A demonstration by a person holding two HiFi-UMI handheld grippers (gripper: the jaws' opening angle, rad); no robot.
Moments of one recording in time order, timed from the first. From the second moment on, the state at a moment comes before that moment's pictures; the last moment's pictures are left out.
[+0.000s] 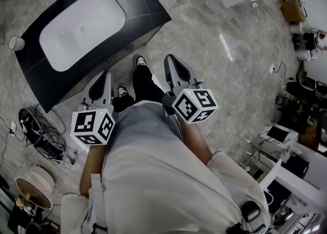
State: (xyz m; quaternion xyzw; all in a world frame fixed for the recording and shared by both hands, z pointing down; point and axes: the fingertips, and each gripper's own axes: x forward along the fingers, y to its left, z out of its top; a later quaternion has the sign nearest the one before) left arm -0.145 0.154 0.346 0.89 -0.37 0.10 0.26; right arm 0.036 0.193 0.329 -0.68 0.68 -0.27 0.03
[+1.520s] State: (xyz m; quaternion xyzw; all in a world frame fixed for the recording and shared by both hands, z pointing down) left arm -0.021 -0.069 0.332 0.83 -0.50 0.08 0.23; right arm 0.129 -0.091 0.324 -0.52 0.82 -0.25 -0.03
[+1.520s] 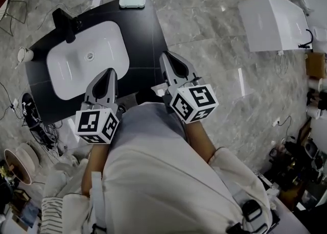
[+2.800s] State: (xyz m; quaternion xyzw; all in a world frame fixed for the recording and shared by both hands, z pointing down) left arm -0.030 -0.076 0.354 0.78 -0.56 0.06 0.25; right arm 0.104 -0.144 0.353 -0.42 0.87 -0.20 -0.14
